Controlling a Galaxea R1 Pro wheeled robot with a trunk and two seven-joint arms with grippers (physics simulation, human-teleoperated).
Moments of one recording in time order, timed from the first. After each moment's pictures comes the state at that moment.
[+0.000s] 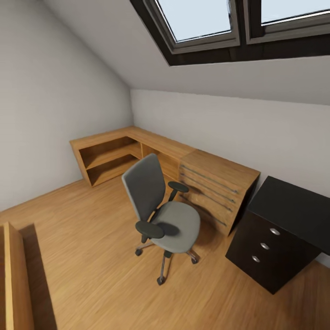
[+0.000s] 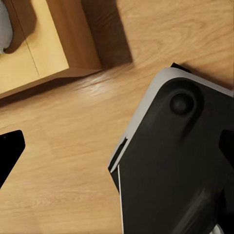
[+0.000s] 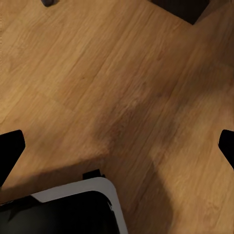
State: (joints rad) left arm -0.05 0.04 -0.28 -0.10 0.71 -0.25 0.18; right arm -0.12 -0.01 0.92 0.02 -1.18 -0.73 -0.06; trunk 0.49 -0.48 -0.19
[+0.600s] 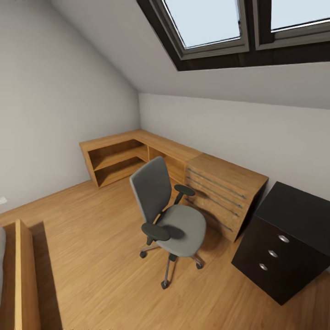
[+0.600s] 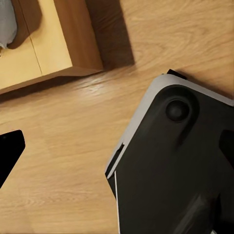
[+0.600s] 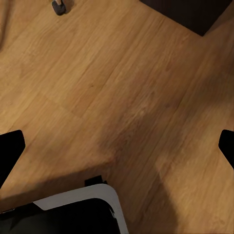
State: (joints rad) left arm -0.05 0.04 -0.28 -0.10 0.71 -0.25 0.18; right arm -0.12 -0.01 0.92 0.02 -1.19 -0.73 -0.06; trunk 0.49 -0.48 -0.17
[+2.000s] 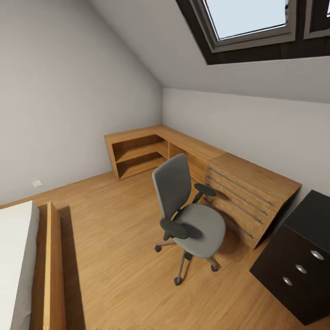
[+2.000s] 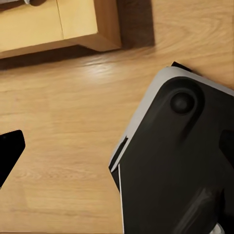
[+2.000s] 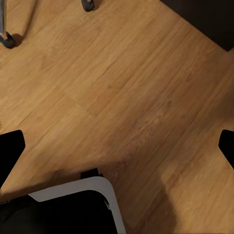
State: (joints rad) left arm -0.05 0.04 -0.28 -0.10 0.71 -0.25 0.18; right arm -0.12 -0.02 0.92 0.02 -1.19 -0.73 -0.06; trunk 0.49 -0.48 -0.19
